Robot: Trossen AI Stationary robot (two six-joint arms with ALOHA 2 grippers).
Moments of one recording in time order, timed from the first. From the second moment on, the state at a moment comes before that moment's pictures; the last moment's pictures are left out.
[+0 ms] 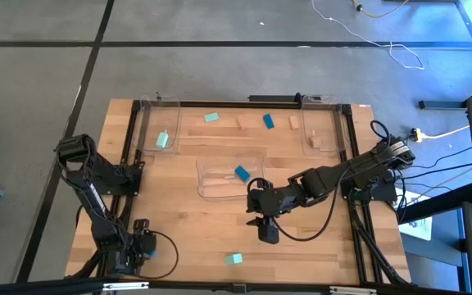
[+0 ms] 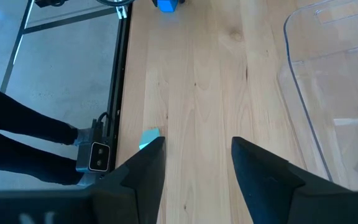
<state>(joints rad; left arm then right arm) -1.22 1.59 0.70 -0.36 -0.25 -1.24 0.40 1.68 1.51 -0.63 0.05 0.47</state>
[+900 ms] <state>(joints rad) -1.24 1.60 0.70 -0.37 -0.31 -1.27 0.40 1.68 1.51 -0.63 0.05 0.47</state>
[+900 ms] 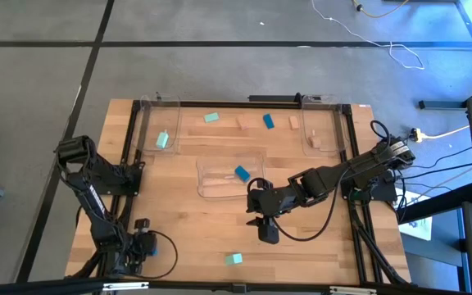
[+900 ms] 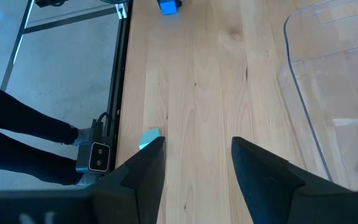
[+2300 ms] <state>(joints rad) -0.79 1.60 1.11 -0.76 -0.25 -1.03 0.36 1.68 1.51 -0.75 0.27 0.43</state>
